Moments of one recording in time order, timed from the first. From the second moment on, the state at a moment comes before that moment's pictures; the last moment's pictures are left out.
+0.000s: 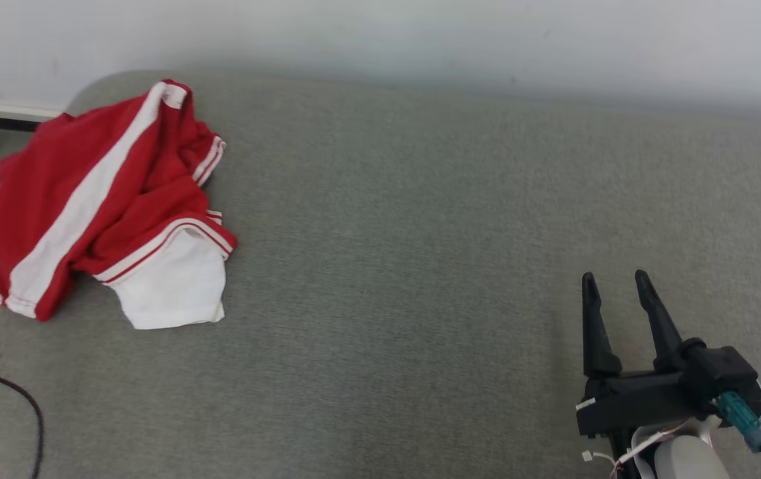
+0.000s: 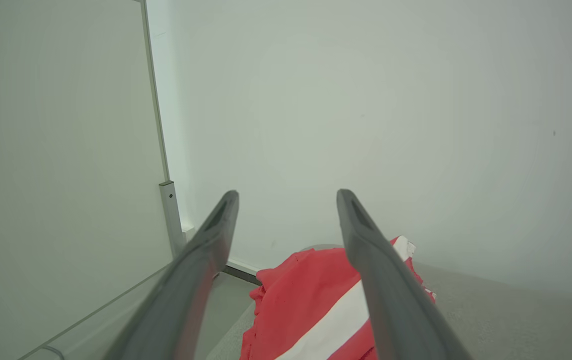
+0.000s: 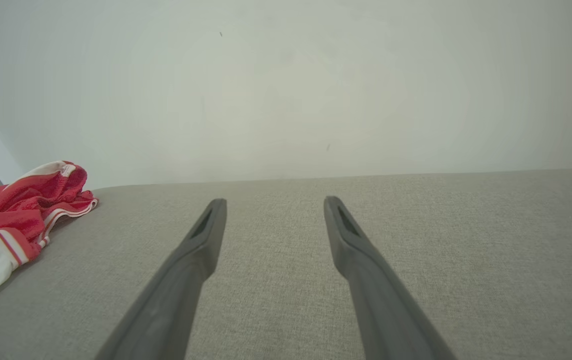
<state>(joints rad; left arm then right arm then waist) -0.41 0.30 0.30 0.32 -0.31 -0.12 -0.24 -0.17 -0.05 -0.06 0.20 0.11 0.13 -0.26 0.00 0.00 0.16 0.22</state>
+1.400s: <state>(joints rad) -0.81 0.67 -0.03 0.97 -0.54 -0.13 0.04 -0.23 -0.05 -0.07 0.10 0.12 0.13 -0.26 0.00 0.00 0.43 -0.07</state>
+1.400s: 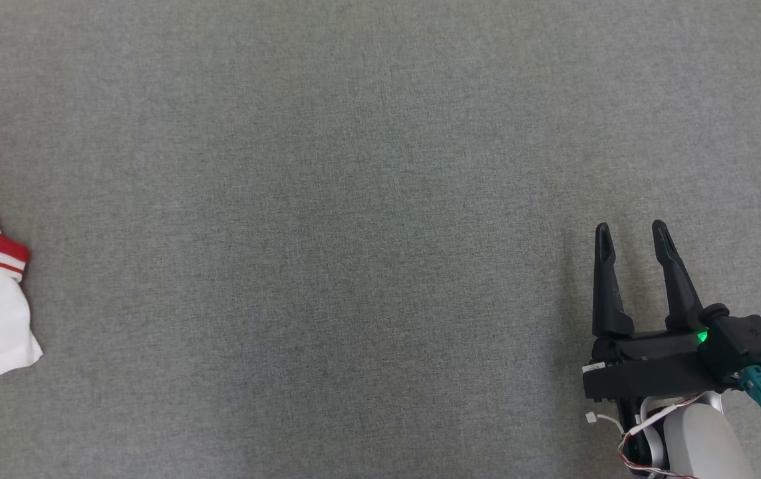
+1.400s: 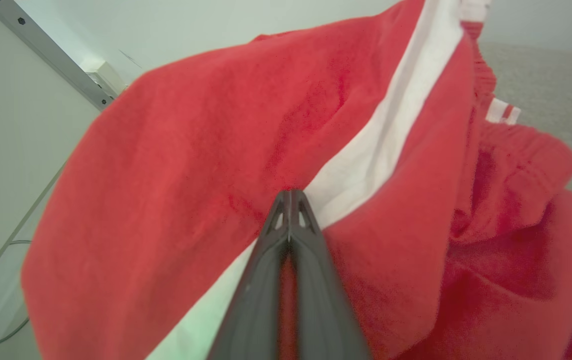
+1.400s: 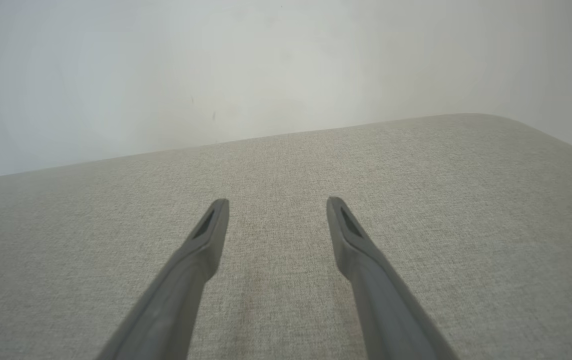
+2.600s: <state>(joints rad) -1.23 0.66 -0.29 0.55 -0.50 -0.10 -0.03 -0.17 -0.05 -0.04 0.16 0.23 0.13 -0.26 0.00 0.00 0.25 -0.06</state>
